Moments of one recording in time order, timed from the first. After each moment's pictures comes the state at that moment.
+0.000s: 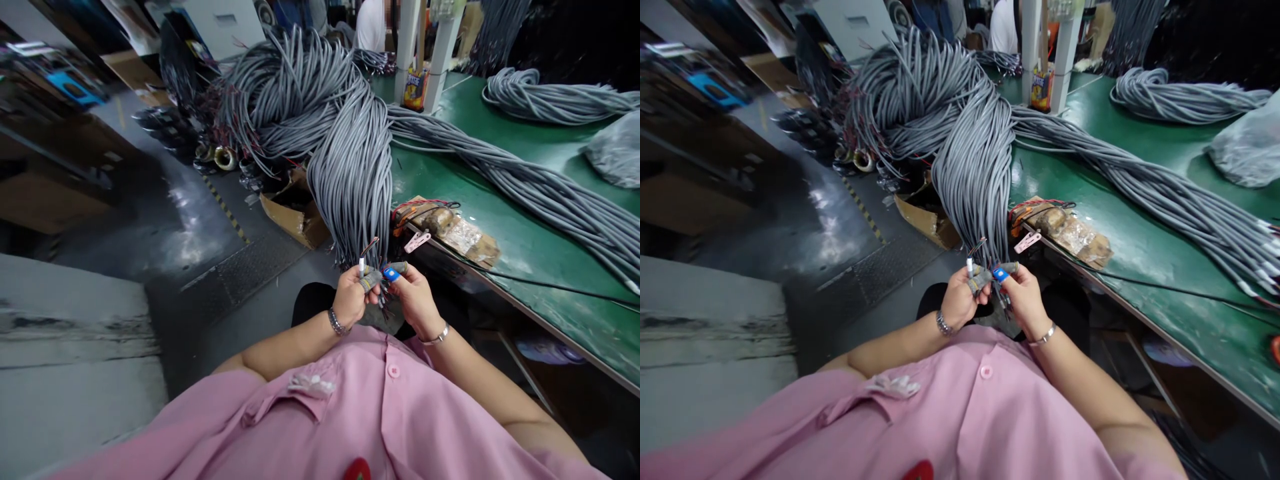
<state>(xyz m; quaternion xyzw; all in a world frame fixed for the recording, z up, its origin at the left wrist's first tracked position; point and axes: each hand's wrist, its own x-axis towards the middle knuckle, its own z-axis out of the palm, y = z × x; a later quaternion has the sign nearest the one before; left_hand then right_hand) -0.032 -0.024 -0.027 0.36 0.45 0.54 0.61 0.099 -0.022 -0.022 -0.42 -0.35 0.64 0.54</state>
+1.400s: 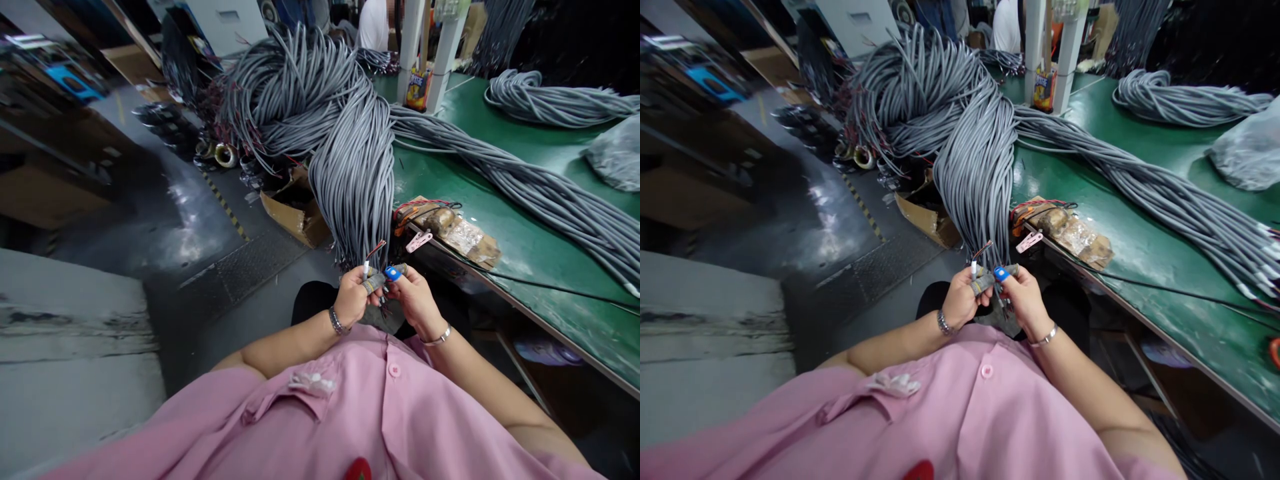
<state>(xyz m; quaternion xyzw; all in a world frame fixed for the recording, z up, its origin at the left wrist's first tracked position) -0.034 -0.027 -0.027 0.39 0.46 0.51 0.61 0.100 -0.025 -0.025 -0.44 -0.33 0.66 0.51</state>
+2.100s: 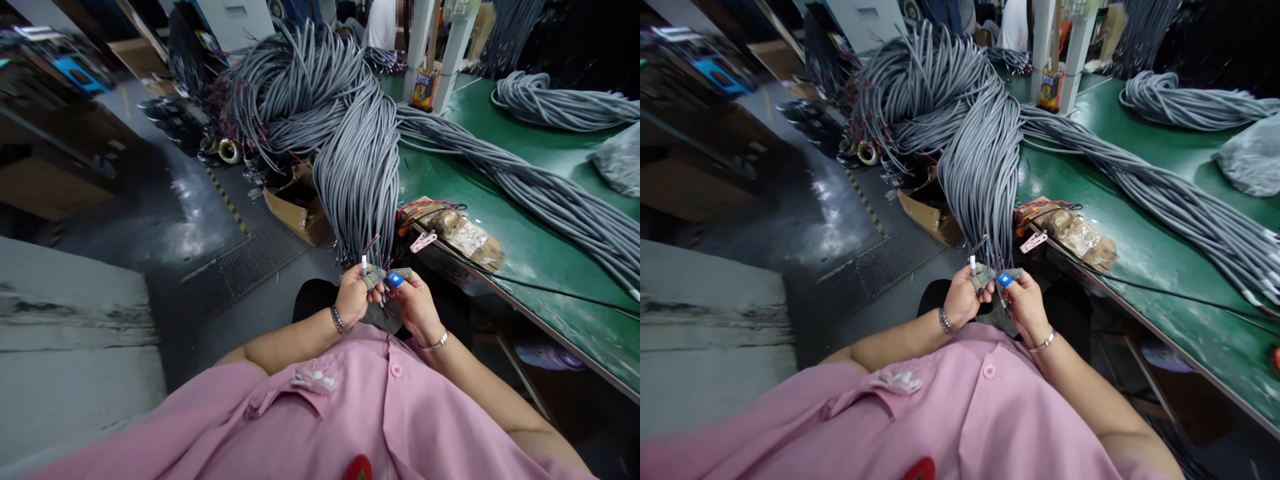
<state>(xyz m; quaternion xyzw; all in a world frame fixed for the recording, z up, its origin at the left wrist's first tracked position) -0.034 -0.024 -0.026 0.33 0.46 0.54 0.62 0.091 -0.034 -0.022 -0.38 -0.31 0.67 0.56</state>
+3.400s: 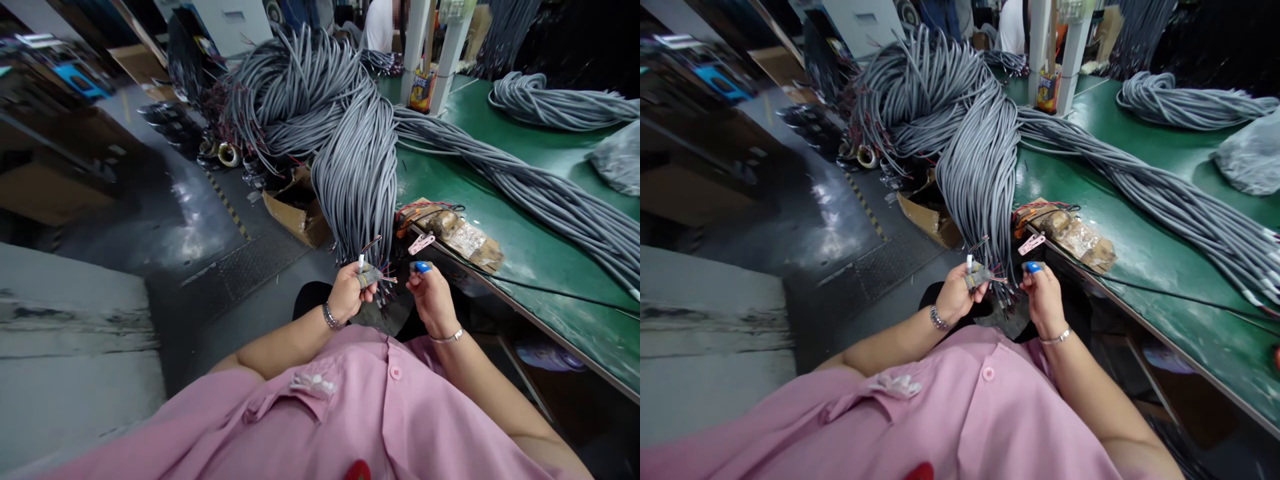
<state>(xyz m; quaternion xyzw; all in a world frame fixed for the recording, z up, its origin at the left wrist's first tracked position) -0.047 -0.015 -0.020 0.35 0.44 0.51 0.65 0.121 -0.014 -0.030 -0.44 -0.25 0.61 0.62</state>
